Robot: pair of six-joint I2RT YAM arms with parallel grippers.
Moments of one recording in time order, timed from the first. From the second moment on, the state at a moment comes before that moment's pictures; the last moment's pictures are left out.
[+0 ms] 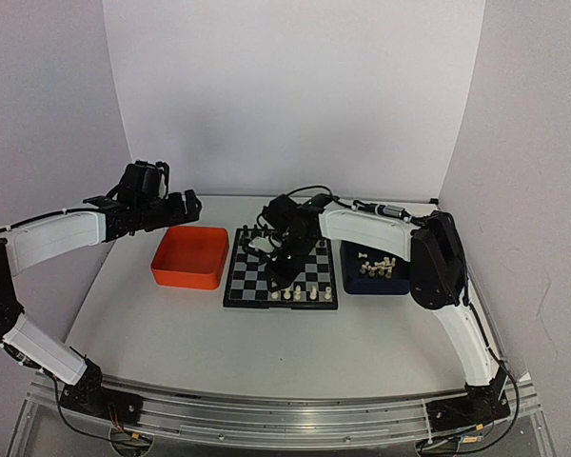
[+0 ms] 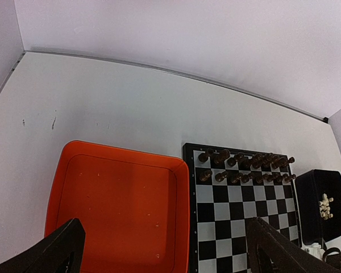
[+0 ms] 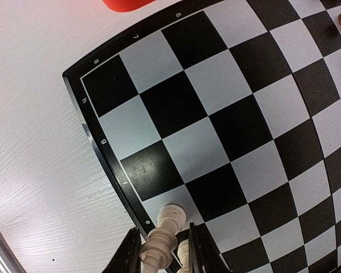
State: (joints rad) left arm -0.44 1.43 1.07 -0.19 -0.16 -0.47; right arm 0.85 2.40 2.14 -0.98 -0.22 -0.20
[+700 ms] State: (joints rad) left arm -0.44 1.43 1.08 -0.19 -0.15 -0.46; right arm 0.85 2.34 2.13 -0.95 -0.27 -0.14
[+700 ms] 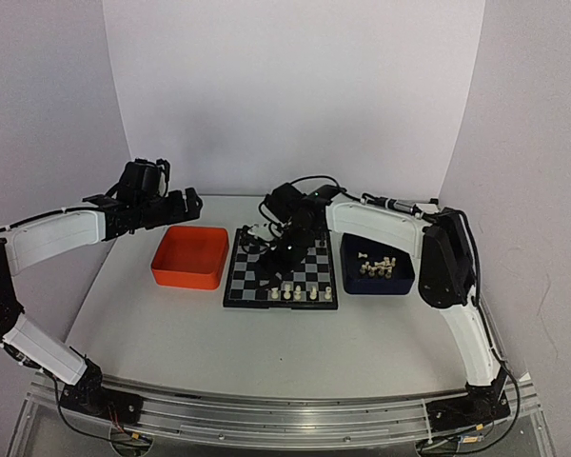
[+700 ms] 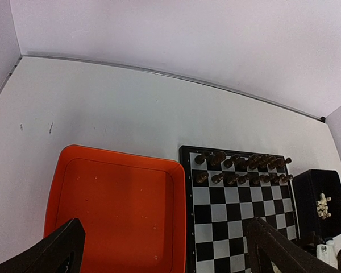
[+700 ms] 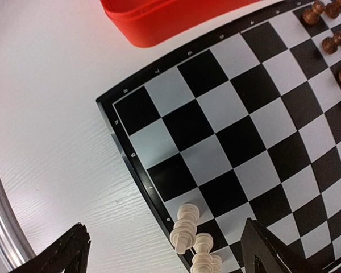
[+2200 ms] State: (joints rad) left arm -0.44 1.65 1.31 -0.05 -0.18 -0.50; right arm 0.29 2.00 1.83 -0.88 -0.16 0.31
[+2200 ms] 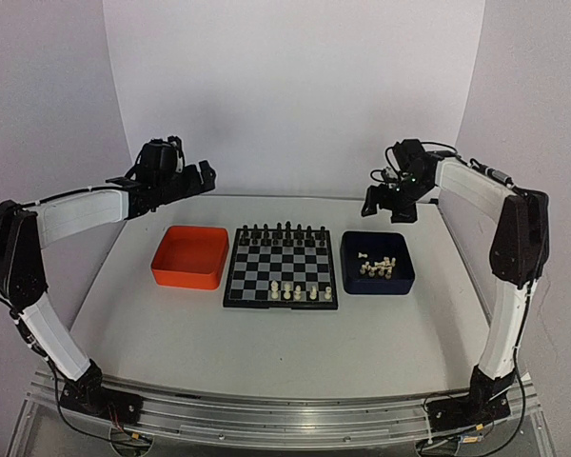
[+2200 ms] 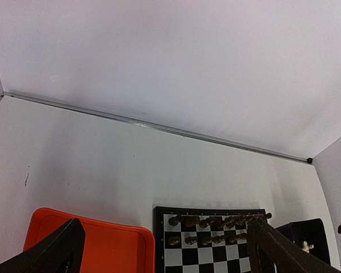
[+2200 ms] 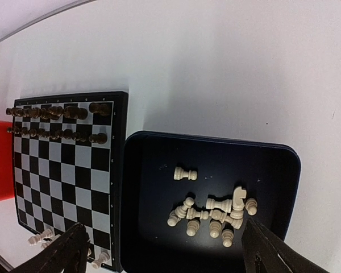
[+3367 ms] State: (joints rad) left arm -0.39 1.84 1.51 -0.02 -0.18 -0.51; right arm 0.28 2.18 1.94 -1.10 -0.10 0.28
